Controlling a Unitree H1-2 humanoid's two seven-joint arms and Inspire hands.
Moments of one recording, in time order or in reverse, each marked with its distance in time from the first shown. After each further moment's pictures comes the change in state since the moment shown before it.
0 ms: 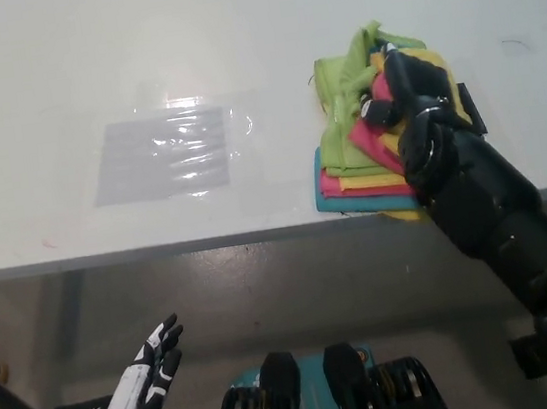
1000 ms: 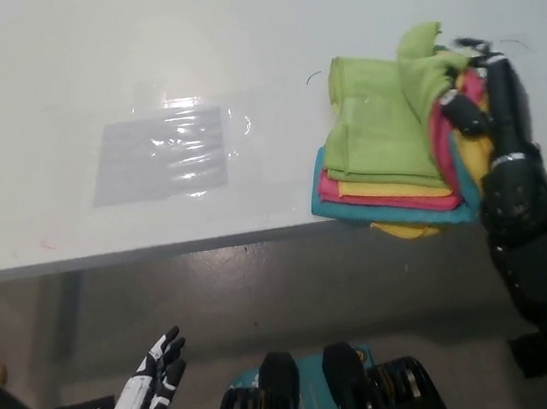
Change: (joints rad) left_arm 0.029 -0.001 -0.002 0.001 0.002 0.018 -0.006; right_arm 0.282 -0.005 -0.409 -0.284 0.181 -0.377 -0.207
